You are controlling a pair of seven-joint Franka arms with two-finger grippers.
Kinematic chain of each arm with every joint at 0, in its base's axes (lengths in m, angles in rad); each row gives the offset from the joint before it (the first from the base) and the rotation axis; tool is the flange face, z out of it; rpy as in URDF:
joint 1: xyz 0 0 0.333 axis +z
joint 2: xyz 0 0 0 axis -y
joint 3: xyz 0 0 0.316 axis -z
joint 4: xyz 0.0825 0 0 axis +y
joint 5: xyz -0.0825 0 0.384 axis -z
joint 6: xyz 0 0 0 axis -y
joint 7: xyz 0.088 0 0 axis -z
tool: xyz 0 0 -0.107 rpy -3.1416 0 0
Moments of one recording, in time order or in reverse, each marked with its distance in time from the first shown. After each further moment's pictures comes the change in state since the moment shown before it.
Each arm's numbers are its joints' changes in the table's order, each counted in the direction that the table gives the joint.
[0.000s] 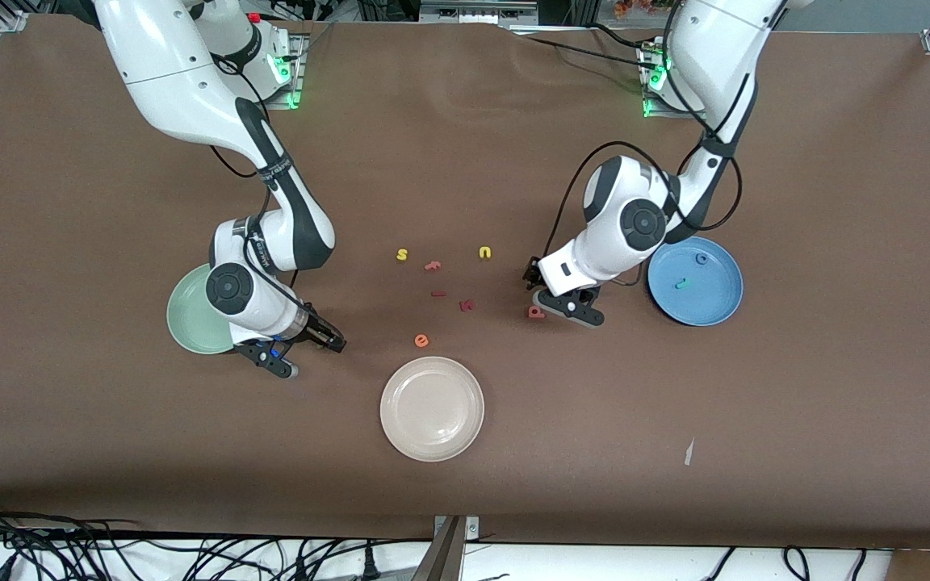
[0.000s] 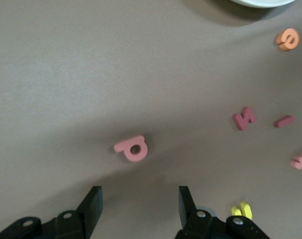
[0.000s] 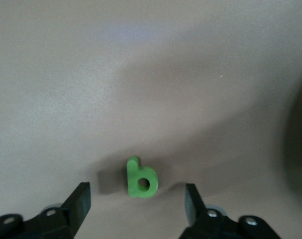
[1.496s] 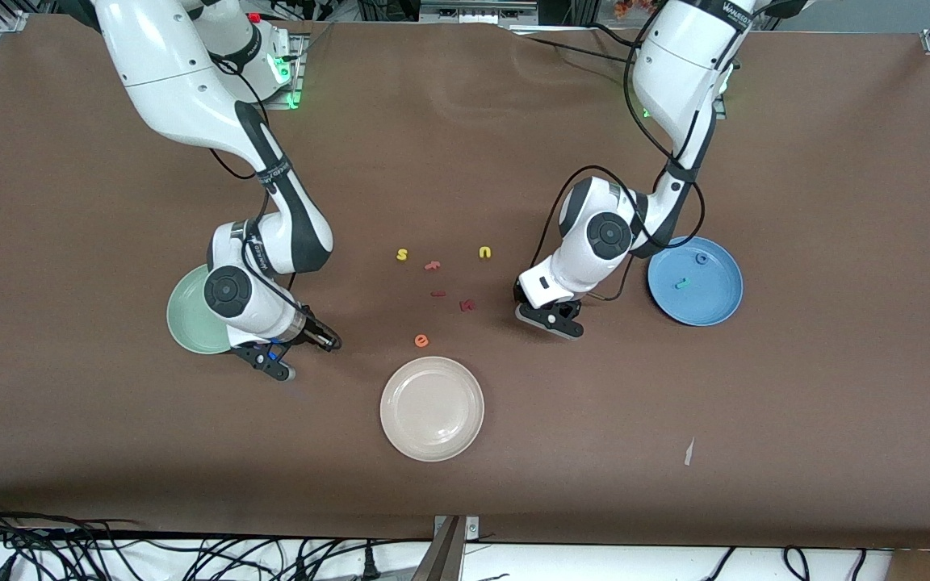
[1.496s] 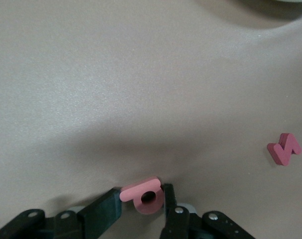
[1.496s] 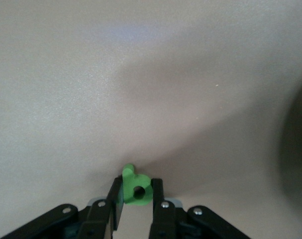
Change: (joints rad) left arm -0.085 -0.129 -0.056 -0.055 0.000 0.140 0.000; right arm -0.001 -0.010 0.006 -0.016 0.005 -0.009 0.000
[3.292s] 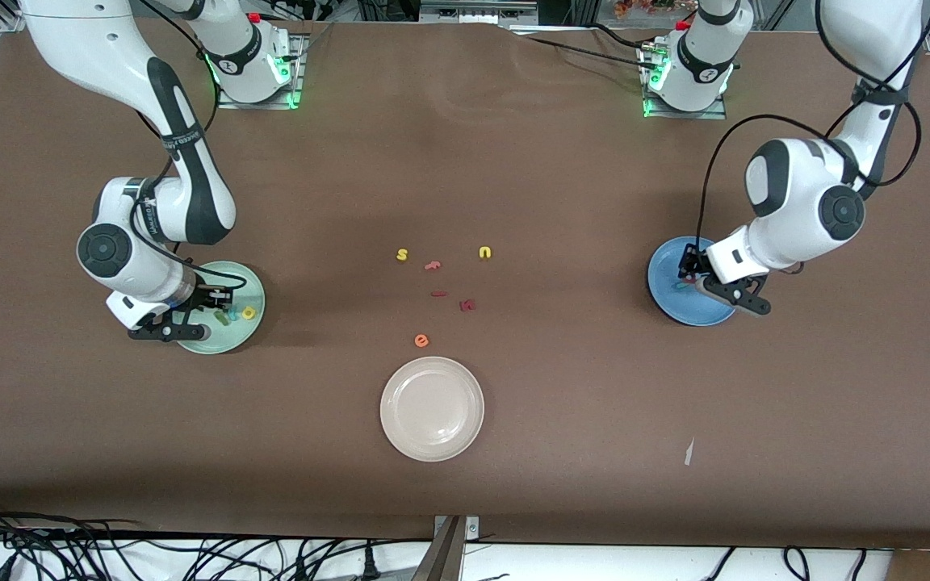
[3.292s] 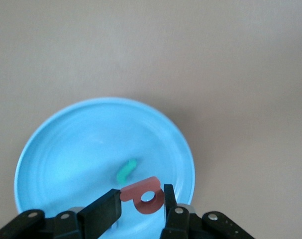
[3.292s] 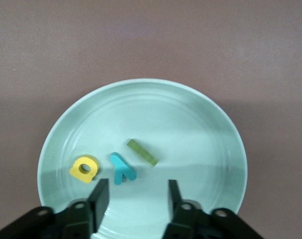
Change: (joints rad) left arm 0.513 0.481 0.024 0.426 -0.148 -0.305 0.377; right arm -0.040 0.269 0.220 0.336 0.111 0.002 -0.697
